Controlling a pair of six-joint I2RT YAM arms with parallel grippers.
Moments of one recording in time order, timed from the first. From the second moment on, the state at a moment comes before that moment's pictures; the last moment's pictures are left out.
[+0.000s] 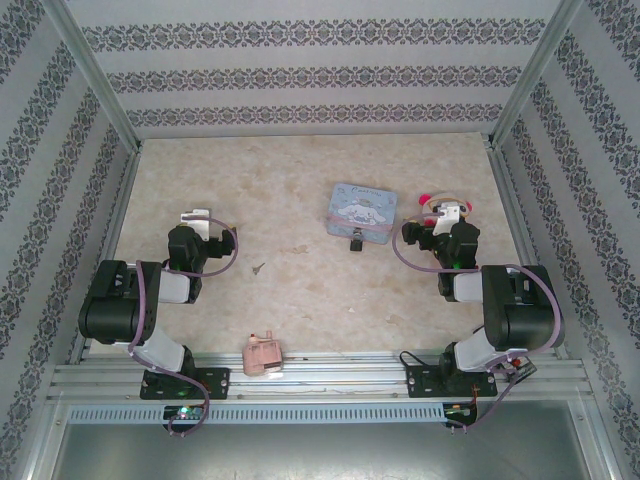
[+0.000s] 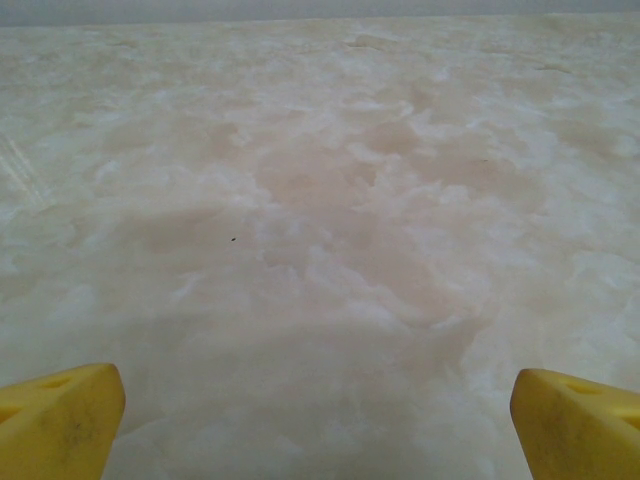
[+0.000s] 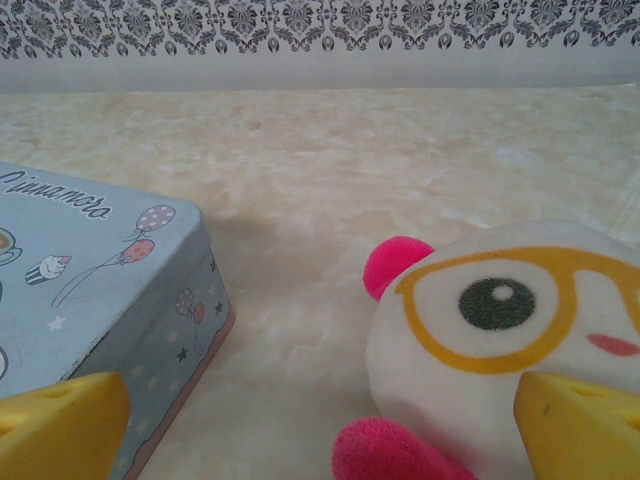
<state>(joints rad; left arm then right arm) 0.02 1.59 0.37 0.83 0.06 0.00 -0.05 1.53 0.35 0.88 -0.20 0.03</state>
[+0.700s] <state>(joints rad) 0.02 1.11 0.52 0.41 -0.05 -0.21 0.01 1.23 0.47 0.49 -0.04 0.06</state>
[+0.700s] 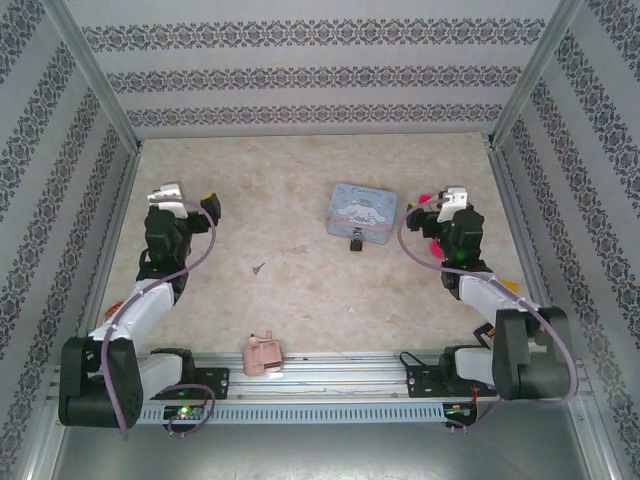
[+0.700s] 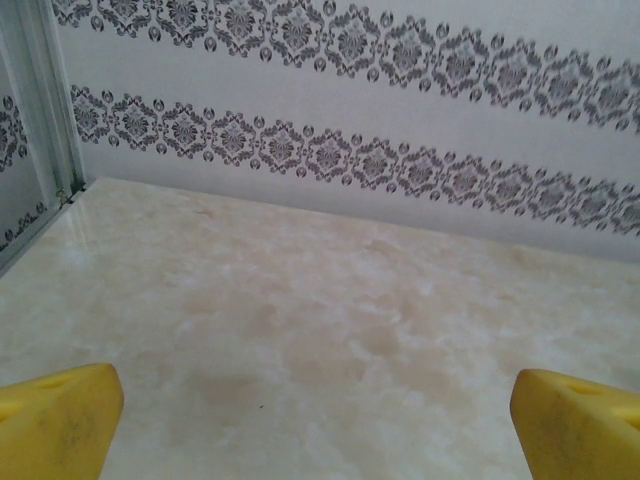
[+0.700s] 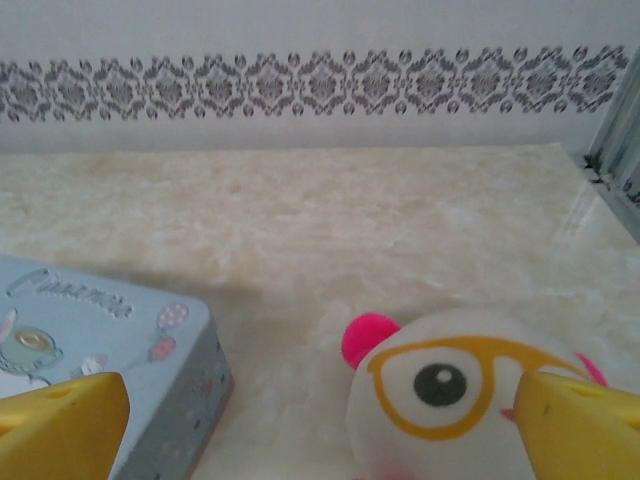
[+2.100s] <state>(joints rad) -0.52 1.97 1.29 0.06 0.14 -0.58 0.30 1.60 0.99 -0.32 0.06 0.60</state>
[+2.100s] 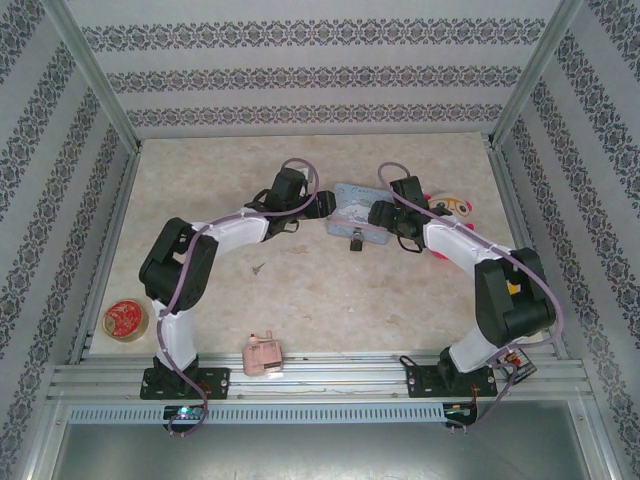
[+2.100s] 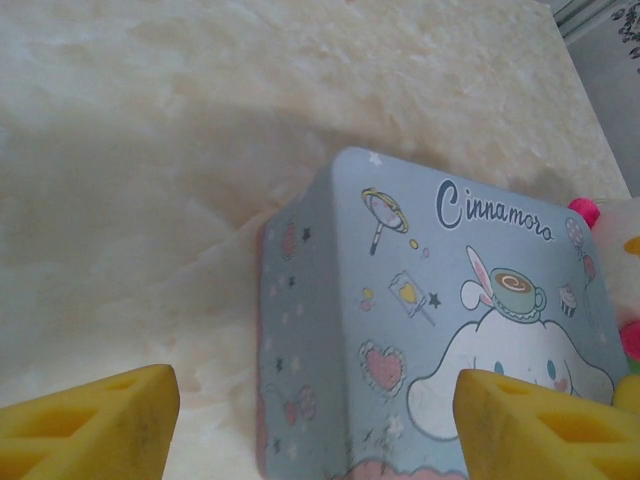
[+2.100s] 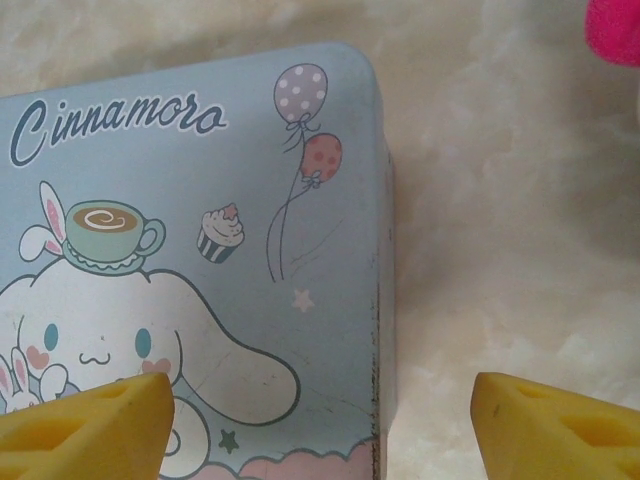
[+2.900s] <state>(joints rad) -0.53 1.81 1.03 0.13 -0.04 -0.69 0.39 1.88 1.28 -0.32 -0.12 0.53</state>
